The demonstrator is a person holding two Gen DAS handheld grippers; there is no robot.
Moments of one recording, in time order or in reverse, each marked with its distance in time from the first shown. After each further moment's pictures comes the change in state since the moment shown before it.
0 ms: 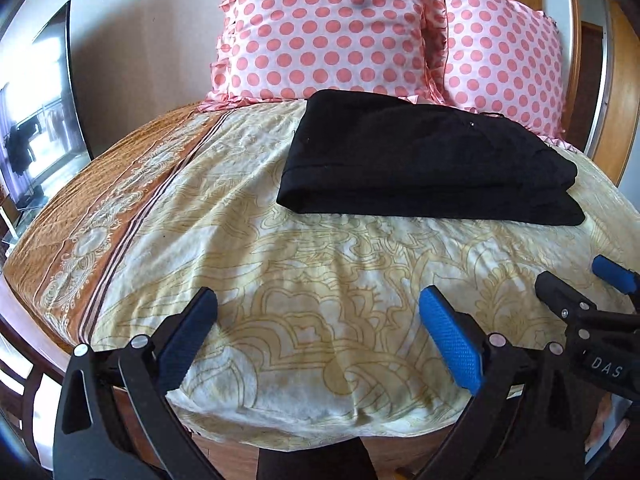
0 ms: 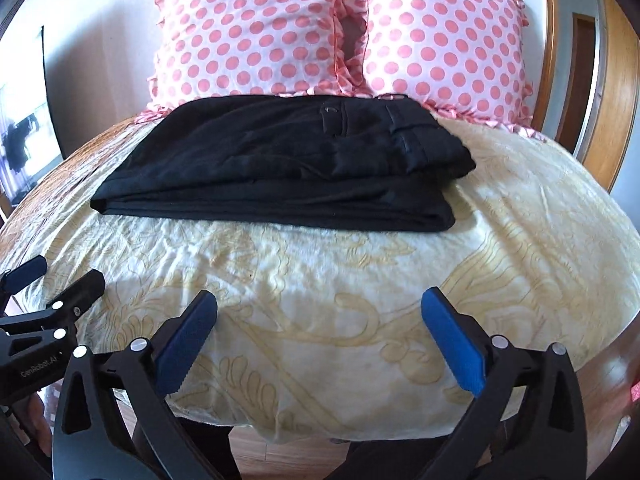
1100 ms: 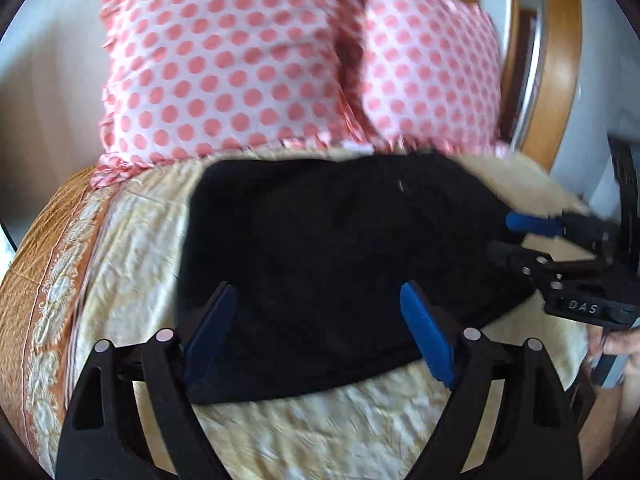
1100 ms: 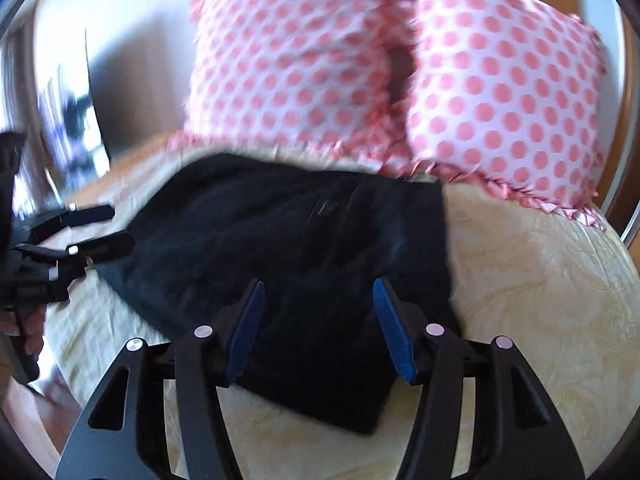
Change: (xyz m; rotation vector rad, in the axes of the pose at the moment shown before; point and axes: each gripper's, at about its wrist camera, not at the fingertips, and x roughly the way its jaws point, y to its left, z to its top) left arm 0.051 -0.050 0.102 0.200 0.027 -0.256; right arm 0.051 -0.037 0.104 -0.264 0.052 0.164
